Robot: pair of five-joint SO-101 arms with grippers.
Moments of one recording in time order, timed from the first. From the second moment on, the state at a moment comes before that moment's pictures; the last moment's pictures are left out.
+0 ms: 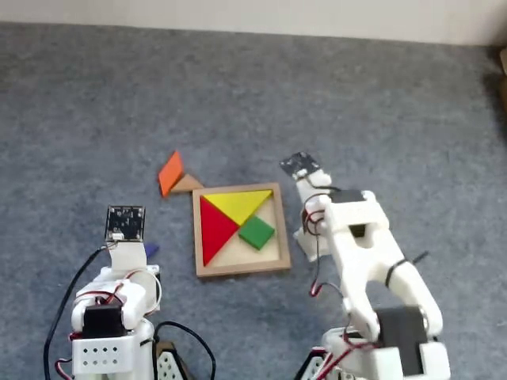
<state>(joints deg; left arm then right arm) -10.4 -101.8 96.0 77.0 2.9 -14.1 -9.7 46.5 54.0 27.0</state>
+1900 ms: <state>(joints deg) -10.4 -101.8 96.0 77.0 2.9 -28.4 -2.9 25.9 57.7 10.9</state>
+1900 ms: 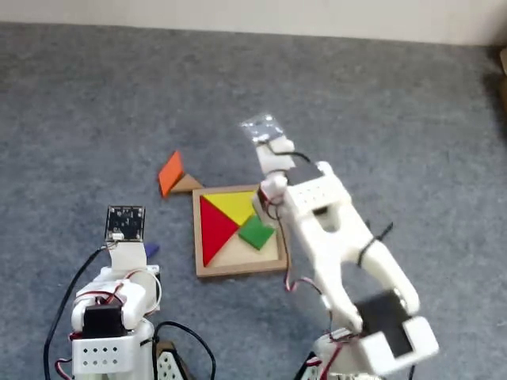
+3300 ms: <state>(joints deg) -10.4 -101.8 96.0 77.0 2.9 -32.1 5.7 17.8 63.5 6.9</state>
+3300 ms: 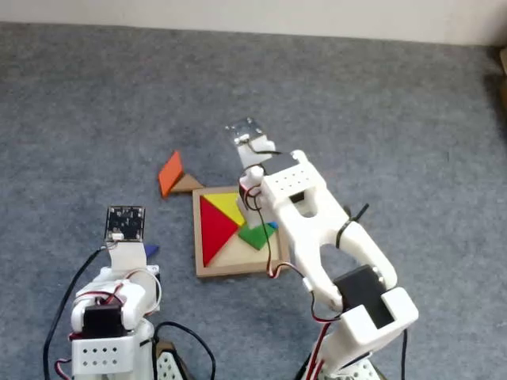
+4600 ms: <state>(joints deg) -10.4 -101.8 96.0 77.0 2.9 -10.2 -67.2 66.9 68.4 12.4</state>
